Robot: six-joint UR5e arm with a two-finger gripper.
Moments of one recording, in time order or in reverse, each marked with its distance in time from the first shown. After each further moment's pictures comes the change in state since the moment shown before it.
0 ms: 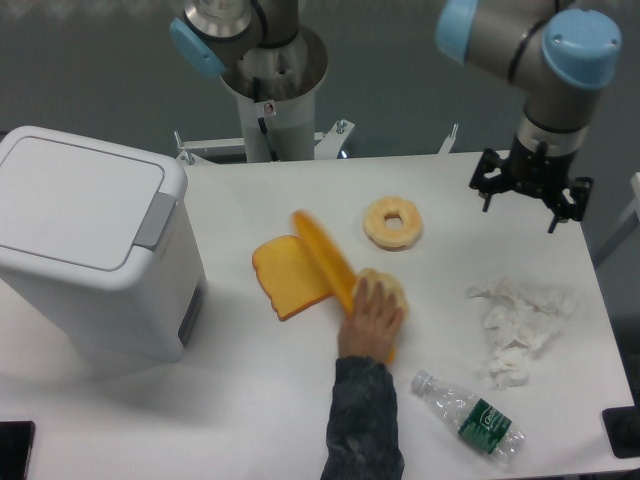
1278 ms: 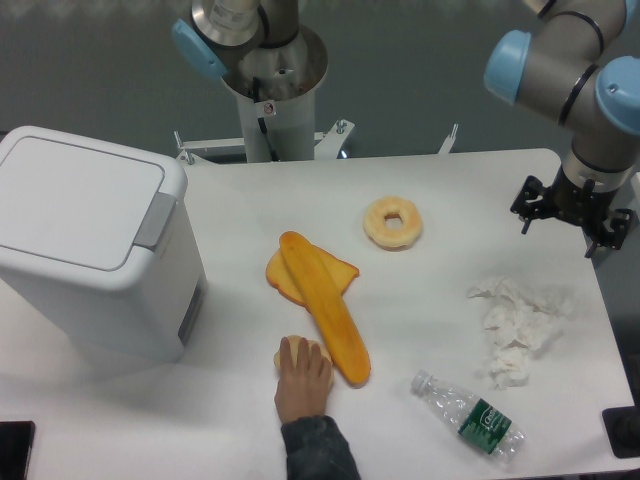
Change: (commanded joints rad) arm 0.080 -0.235 0.172 -0.006 0.093 0.167
